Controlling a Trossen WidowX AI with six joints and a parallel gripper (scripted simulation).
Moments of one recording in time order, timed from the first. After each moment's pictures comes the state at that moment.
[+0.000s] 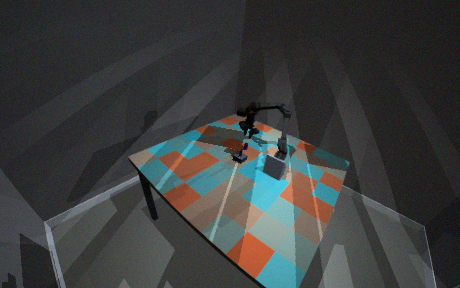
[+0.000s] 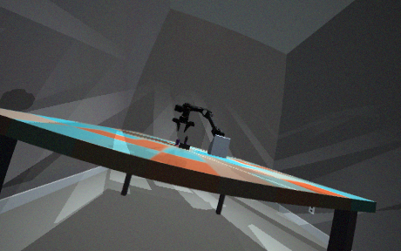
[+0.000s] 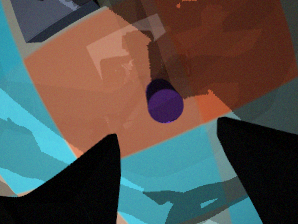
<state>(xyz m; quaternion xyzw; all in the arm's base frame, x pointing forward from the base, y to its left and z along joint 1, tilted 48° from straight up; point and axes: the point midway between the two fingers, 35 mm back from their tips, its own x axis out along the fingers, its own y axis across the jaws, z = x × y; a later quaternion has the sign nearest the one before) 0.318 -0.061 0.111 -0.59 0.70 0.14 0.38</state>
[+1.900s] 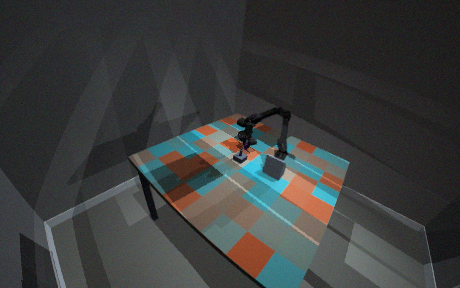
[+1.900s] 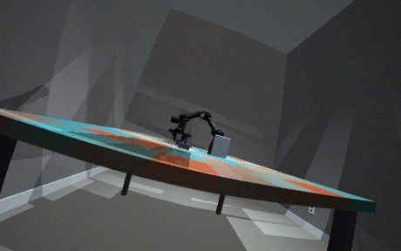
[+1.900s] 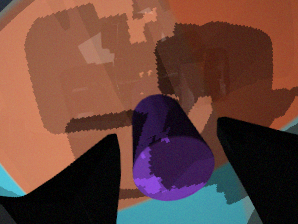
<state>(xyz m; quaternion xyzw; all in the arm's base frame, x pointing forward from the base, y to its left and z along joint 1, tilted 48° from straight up) 0.323 -0.140 0.056 -0.59 0.70 0.11 0.39</state>
